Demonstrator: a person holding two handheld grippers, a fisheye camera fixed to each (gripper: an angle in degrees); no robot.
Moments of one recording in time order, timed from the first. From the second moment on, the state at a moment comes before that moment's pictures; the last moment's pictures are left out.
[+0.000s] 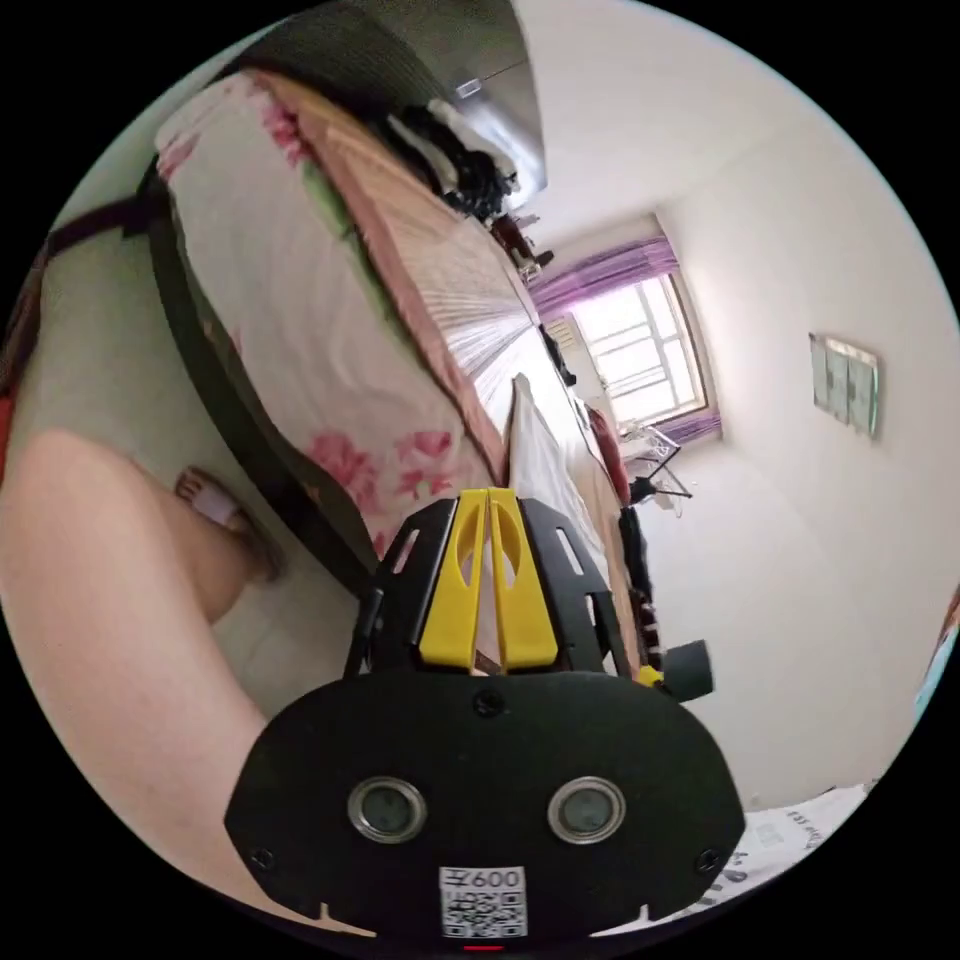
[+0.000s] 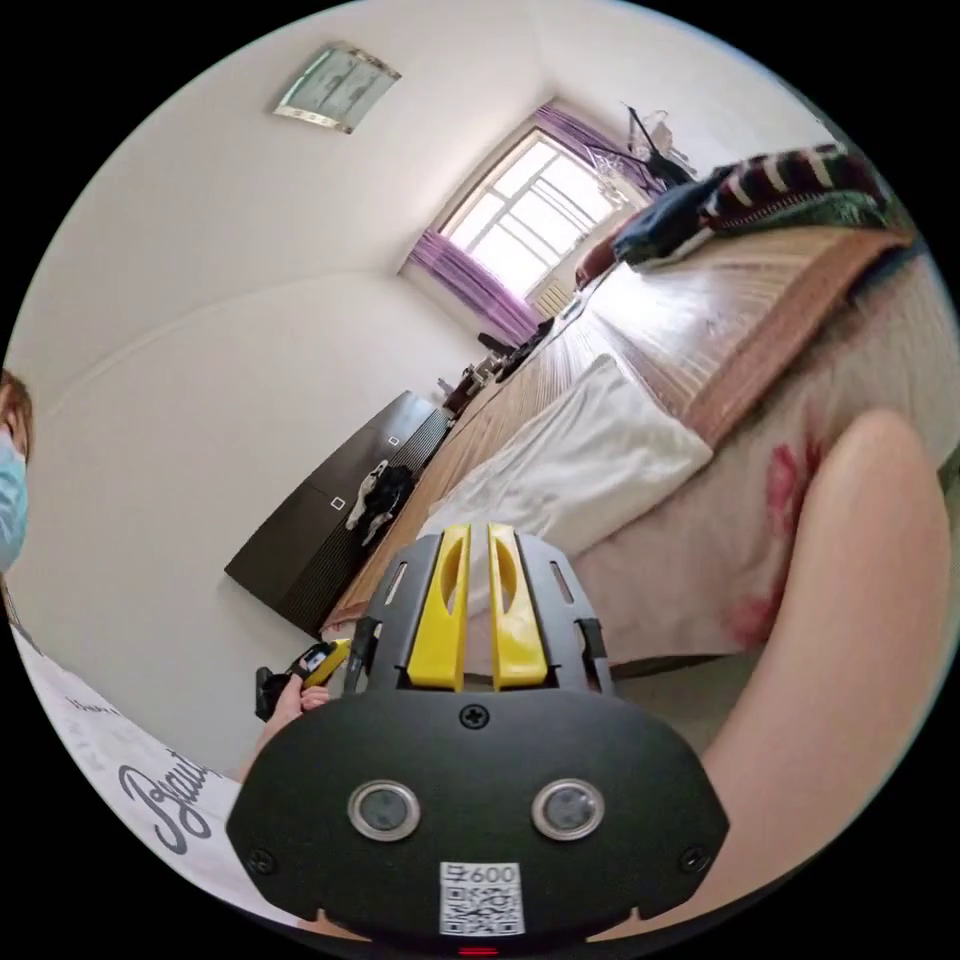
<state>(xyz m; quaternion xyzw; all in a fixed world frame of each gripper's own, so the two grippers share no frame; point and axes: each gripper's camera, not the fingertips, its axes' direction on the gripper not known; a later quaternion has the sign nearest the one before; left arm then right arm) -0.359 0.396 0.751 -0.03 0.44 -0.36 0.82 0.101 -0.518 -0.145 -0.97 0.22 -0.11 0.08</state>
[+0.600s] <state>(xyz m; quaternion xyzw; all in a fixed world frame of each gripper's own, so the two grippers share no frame) -0.088 0.097 0.751 -0.18 0.41 0.10 0.89 0.263 -0.233 -0.360 -0.94 0.02 -0.18 -0.29</state>
